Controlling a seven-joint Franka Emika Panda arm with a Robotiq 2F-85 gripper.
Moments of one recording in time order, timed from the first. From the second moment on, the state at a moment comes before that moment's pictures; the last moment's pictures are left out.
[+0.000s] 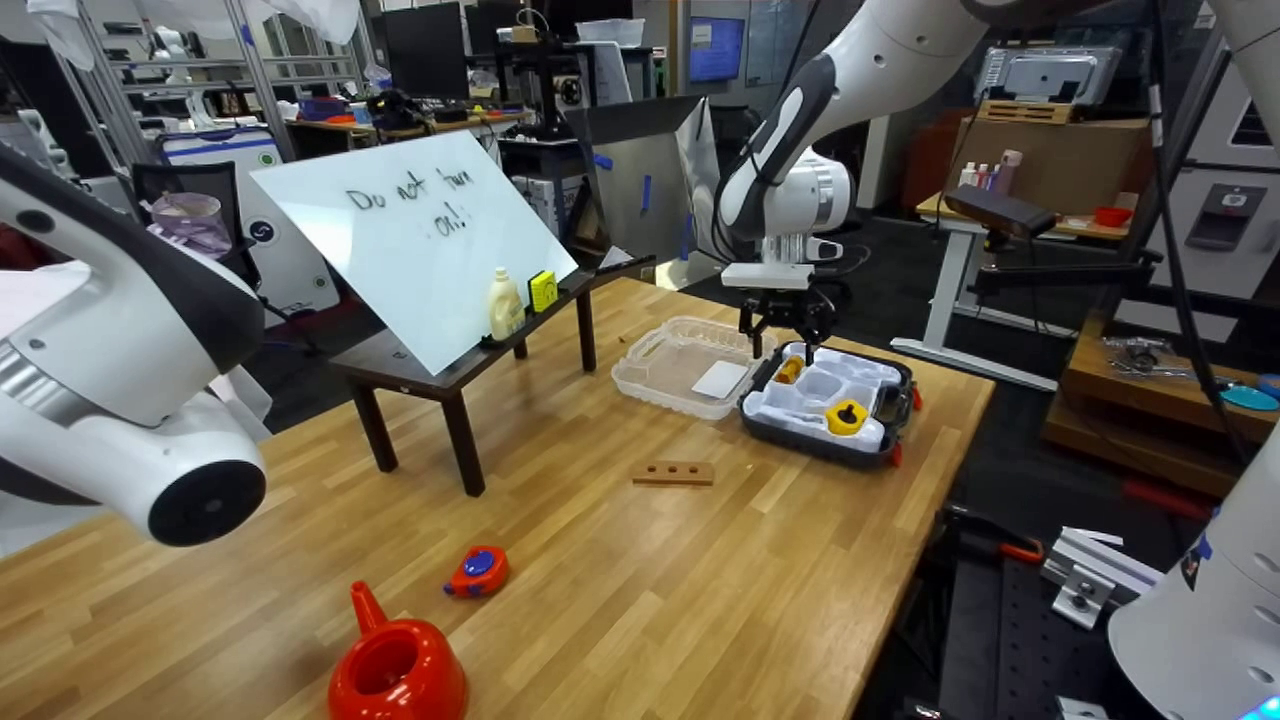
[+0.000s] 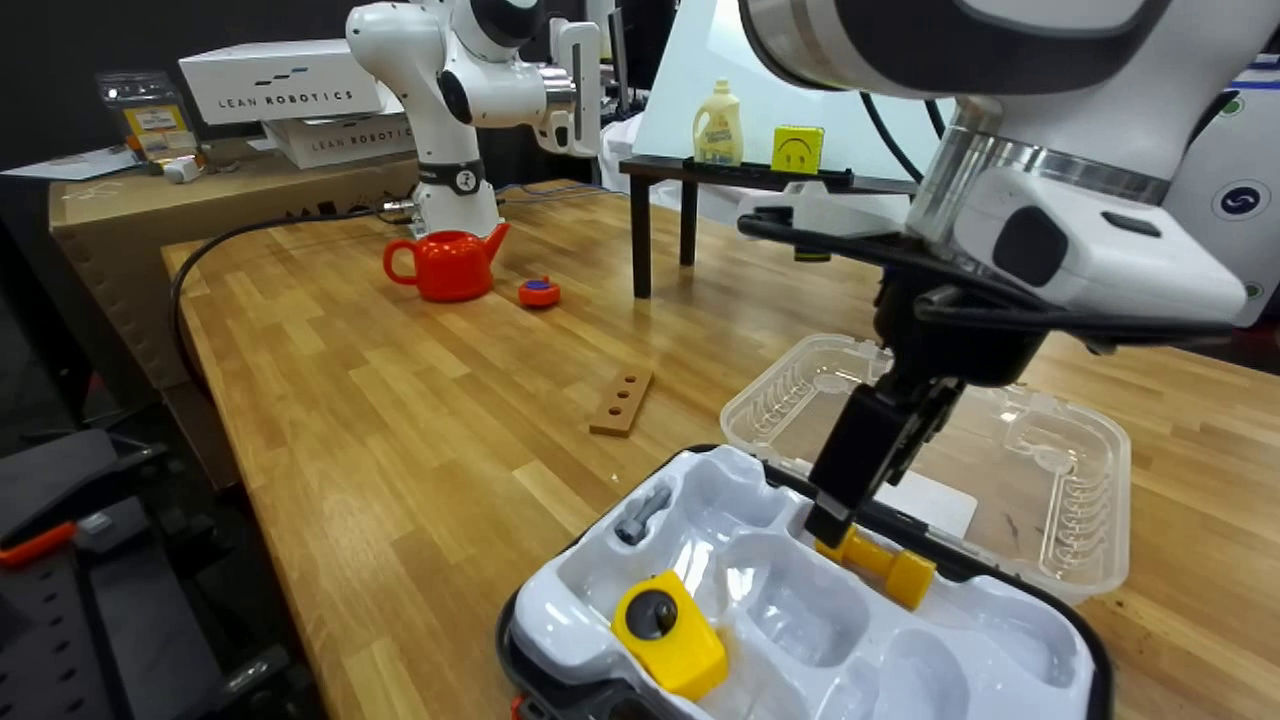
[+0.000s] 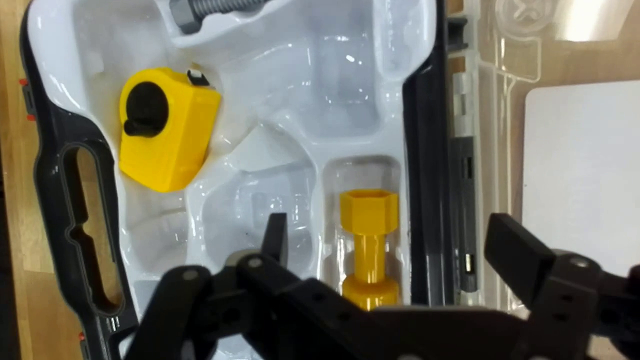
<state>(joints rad) -0.30 0.64 -0.32 -1.87 0.30 2.26 0.83</state>
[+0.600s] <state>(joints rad) -0.33 0.72 -0.32 -1.80 0.30 2.26 0.83</state>
